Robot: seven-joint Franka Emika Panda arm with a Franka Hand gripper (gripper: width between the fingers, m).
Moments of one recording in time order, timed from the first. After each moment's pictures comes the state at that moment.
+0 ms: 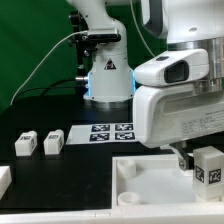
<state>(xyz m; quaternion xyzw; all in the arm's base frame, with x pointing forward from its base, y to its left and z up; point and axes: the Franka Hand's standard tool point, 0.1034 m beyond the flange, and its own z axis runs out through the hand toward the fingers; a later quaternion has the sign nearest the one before) 0.629 0.121 0.079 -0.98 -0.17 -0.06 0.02</state>
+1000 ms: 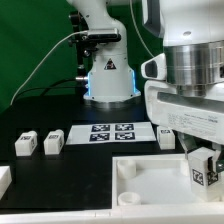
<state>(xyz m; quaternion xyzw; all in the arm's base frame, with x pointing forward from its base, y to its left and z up) 0.631 0.113 0.076 -0.84 0.53 -0.02 0.05</state>
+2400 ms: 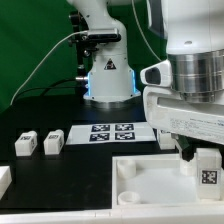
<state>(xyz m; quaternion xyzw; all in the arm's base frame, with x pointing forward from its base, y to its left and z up) 0.620 0.124 0.069 -0.93 0.37 0.01 0.05</state>
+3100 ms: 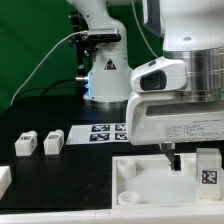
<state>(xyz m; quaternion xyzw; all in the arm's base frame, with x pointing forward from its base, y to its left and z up) 0.632 0.111 0.073 -1.00 0.07 -0.01 0.03</state>
